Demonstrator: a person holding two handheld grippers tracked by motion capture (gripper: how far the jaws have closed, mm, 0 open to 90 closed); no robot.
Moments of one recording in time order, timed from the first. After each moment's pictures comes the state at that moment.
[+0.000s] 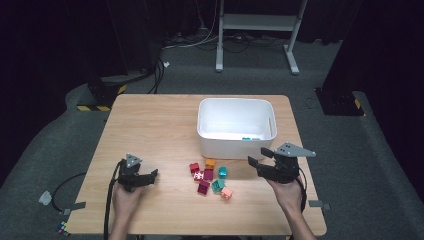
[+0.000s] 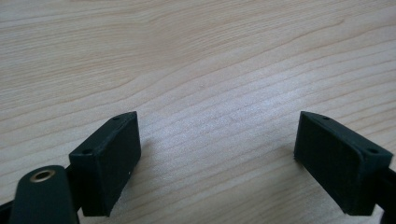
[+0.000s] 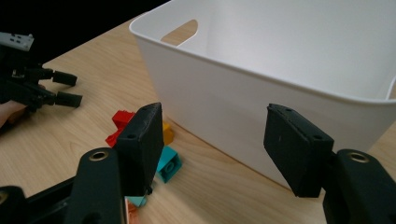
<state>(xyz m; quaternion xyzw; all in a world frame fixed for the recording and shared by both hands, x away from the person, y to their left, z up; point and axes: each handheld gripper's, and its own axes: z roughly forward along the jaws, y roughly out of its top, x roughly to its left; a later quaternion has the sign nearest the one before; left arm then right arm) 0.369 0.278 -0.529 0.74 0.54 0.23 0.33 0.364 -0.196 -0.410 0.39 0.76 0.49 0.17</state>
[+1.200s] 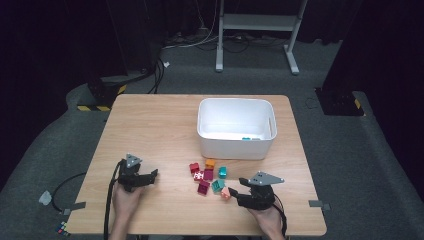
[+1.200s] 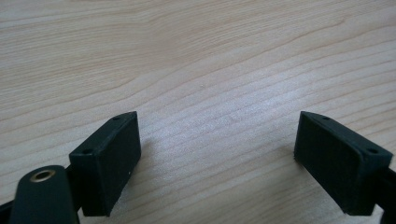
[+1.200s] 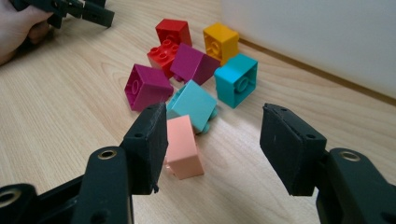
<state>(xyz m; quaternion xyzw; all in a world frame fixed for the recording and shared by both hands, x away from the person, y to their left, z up) 0.369 0.278 -0.528 0.74 0.54 0.23 0.33 0.326 -0.151 -0.494 0.36 0.81 0.45 0.11</state>
